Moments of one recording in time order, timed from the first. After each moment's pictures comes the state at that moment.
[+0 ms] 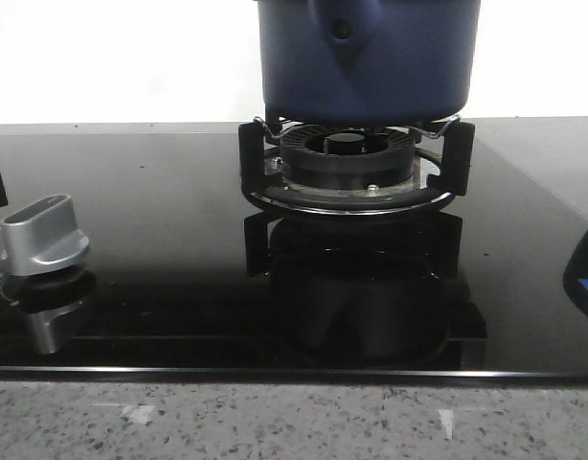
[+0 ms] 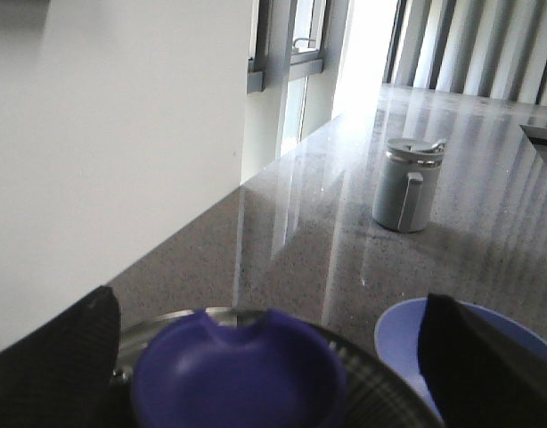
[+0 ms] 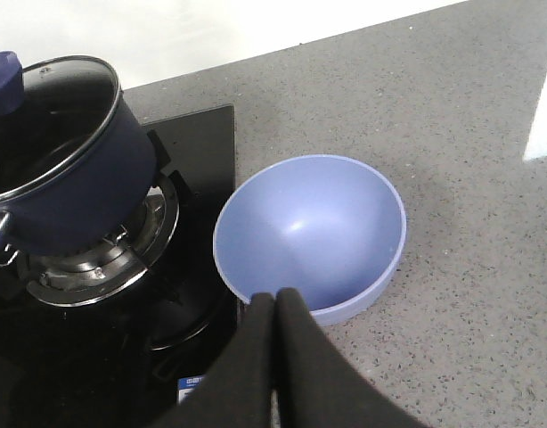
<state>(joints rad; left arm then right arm) -0.43 1.80 -1.44 1.29 -0.85 -1.23 -0.18 0.41 -1.03 0.16 1.17 0.09</state>
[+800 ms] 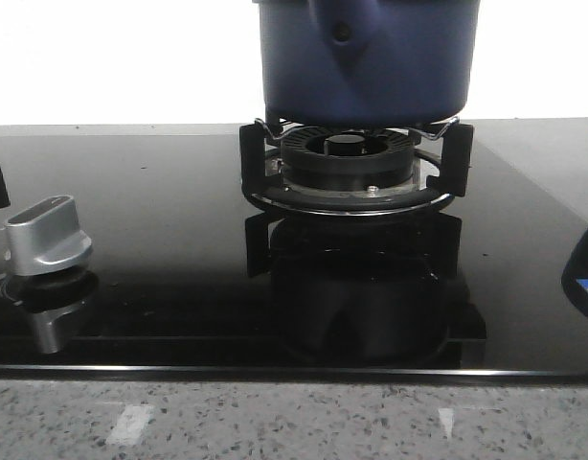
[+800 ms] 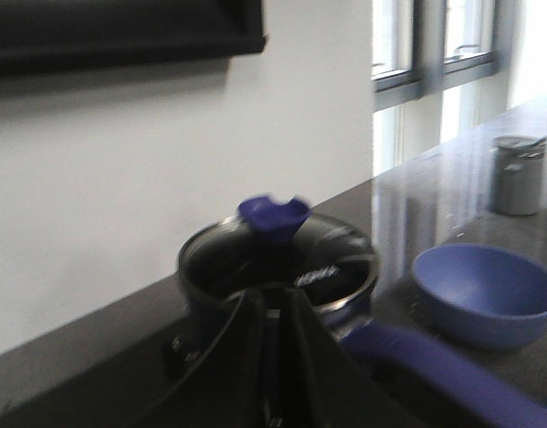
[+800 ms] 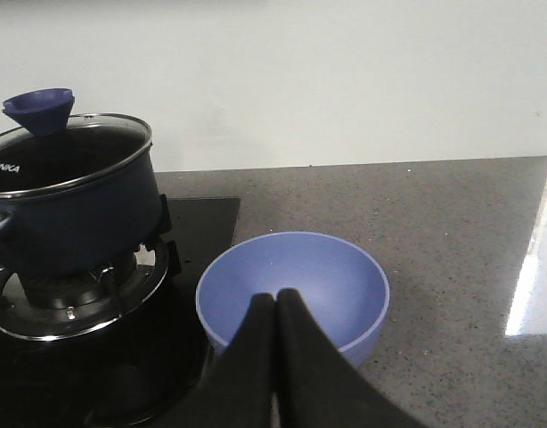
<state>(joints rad) -0.21 0.82 -0.73 1.56 -0.58 -1.51 -0.16 0.00 -0.69 0.15 0.89 -0.10</state>
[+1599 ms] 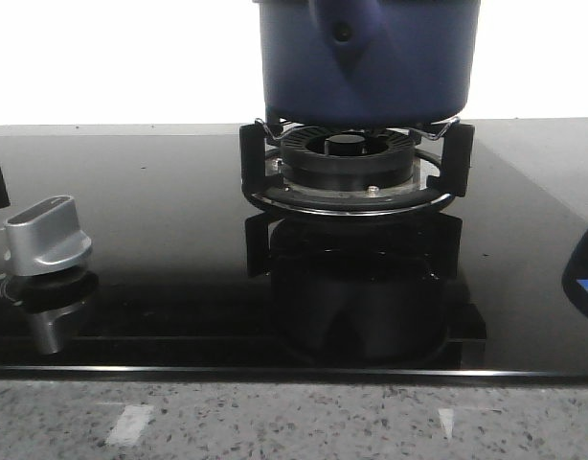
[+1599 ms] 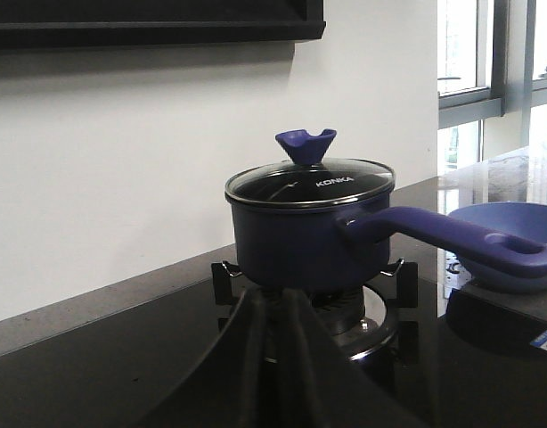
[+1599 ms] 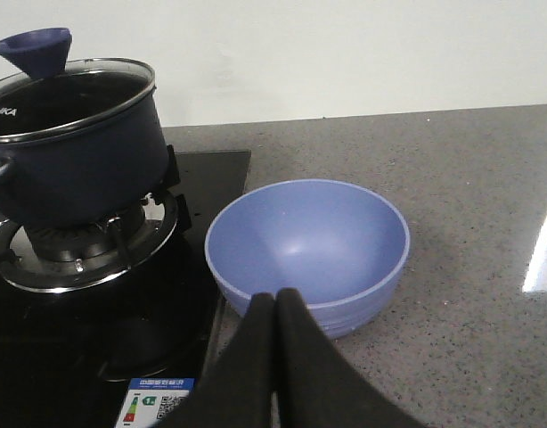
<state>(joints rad) -0.22 0.24 -0.29 1.56 -0.44 -1.51 -0.16 -0.02 -0.64 0.18 0.93 -0.10</state>
